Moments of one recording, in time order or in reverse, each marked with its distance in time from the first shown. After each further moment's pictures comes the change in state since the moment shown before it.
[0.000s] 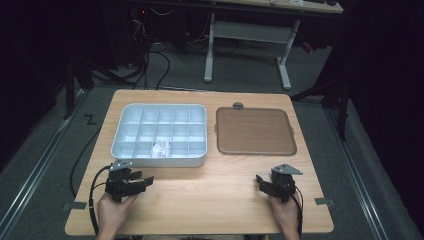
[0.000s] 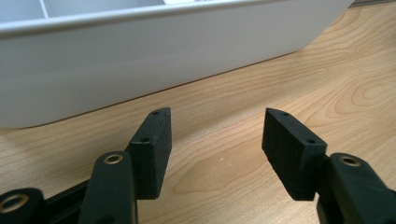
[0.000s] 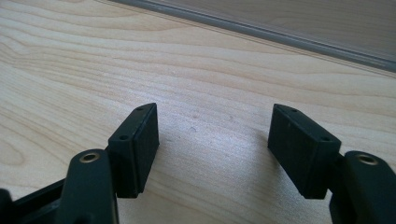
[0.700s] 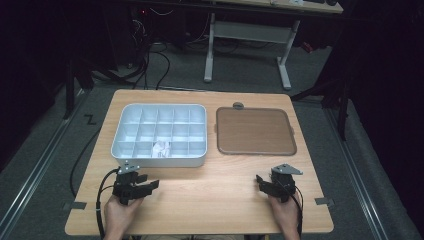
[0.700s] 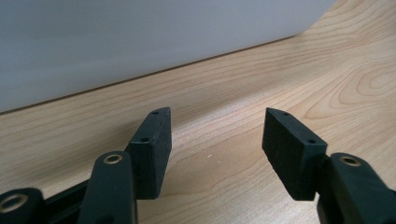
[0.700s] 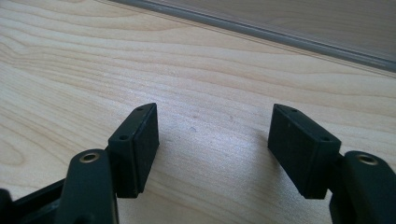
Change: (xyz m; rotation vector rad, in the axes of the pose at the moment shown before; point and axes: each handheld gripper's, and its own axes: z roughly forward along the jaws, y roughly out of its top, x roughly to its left) left arm -0.003 -0.019 0.012 0.017 0.005 0.014; right arm 0.000 0.000 0.000 0.000 0.000 0.000
